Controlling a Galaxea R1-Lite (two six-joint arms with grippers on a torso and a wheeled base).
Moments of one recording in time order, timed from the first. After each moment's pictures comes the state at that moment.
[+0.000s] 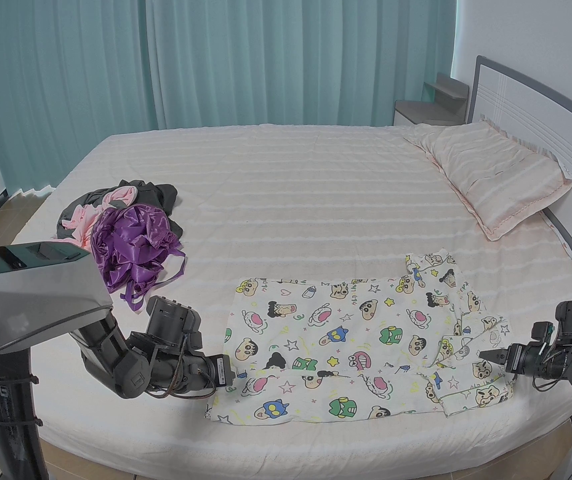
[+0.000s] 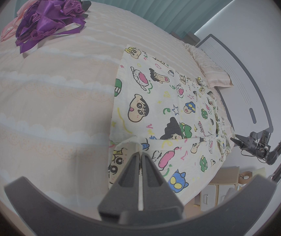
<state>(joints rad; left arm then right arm) -0.39 2.23 -0.70 -0.66 -0.24 -0.51 -0.28 2.06 -0.22 -1.04 0.41 0.13</state>
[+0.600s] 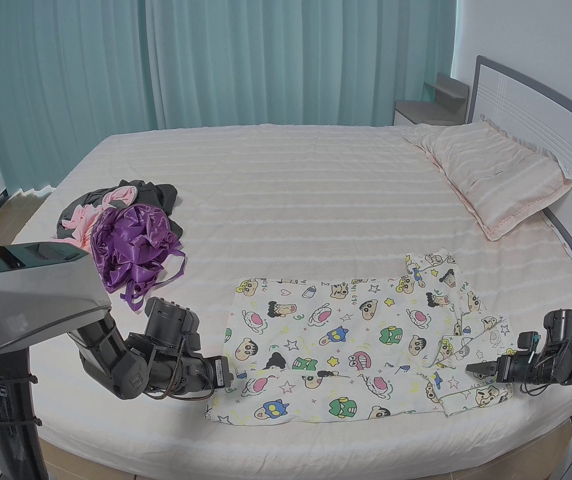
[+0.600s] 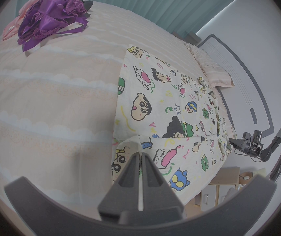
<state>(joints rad) -0.39 2.22 -0.69 -0.66 -0.24 -0.51 -0.31 2.25 -0.30 -1.03 0.58 0.00</state>
